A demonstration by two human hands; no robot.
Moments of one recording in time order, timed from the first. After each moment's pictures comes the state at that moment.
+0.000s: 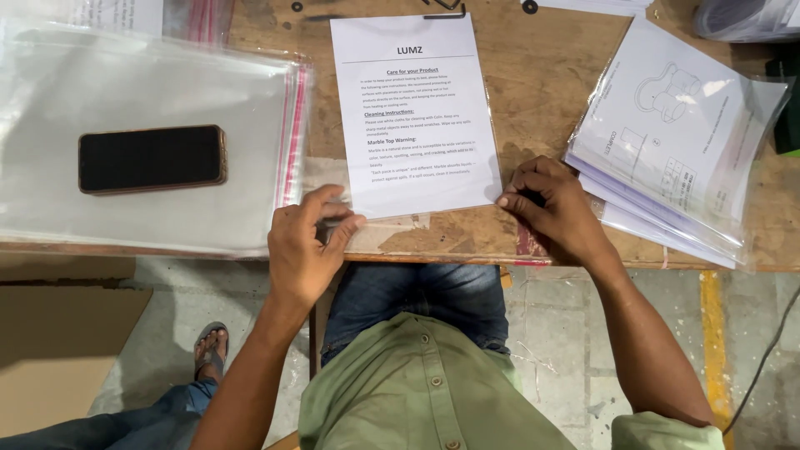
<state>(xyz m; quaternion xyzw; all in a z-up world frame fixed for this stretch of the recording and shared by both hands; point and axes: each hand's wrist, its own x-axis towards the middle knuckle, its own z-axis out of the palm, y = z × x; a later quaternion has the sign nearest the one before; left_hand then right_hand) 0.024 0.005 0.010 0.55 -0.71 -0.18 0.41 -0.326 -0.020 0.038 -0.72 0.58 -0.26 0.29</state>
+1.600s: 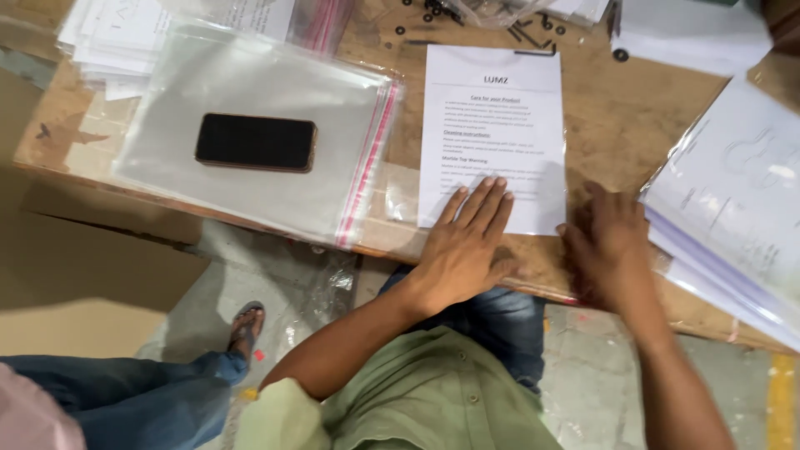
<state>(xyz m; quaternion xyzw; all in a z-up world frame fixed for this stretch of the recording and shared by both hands) -0.077 -0.007 0.001 0.45 -0.84 -0.11 0.28 -0.310 -0.025 0.030 -0.70 0.62 -0.22 0.26</state>
